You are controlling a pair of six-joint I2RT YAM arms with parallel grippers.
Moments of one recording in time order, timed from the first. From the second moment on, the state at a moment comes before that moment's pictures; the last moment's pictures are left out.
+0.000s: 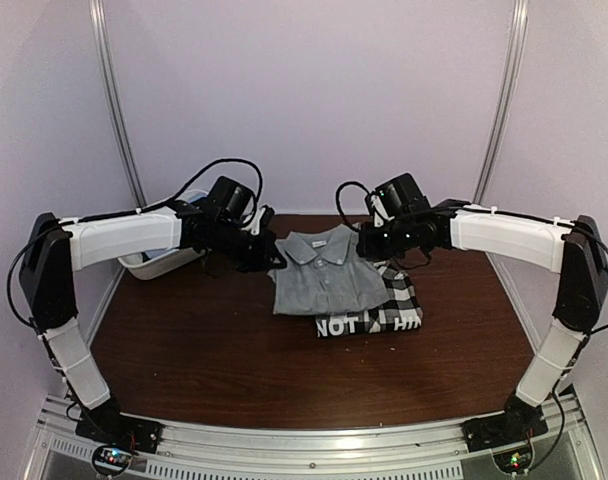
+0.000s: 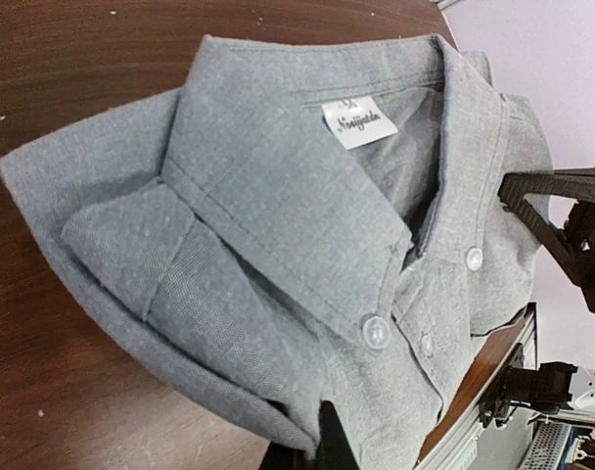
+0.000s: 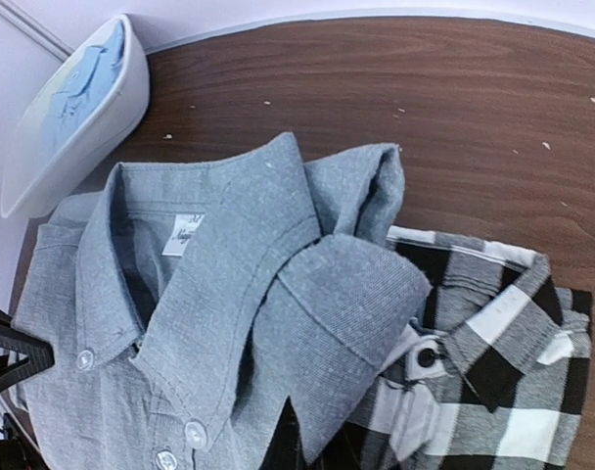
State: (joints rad) left arm -0.66 1.73 1.36 -0.43 0.34 -0.60; right arm 0.66 1.73 1.40 -0.42 0.01 0.54
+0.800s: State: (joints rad) left arm -0.78 2.11 1.60 -0.32 0.34 -0.69; right arm 0.42 1.60 1.11 -0.35 -0.05 0.44
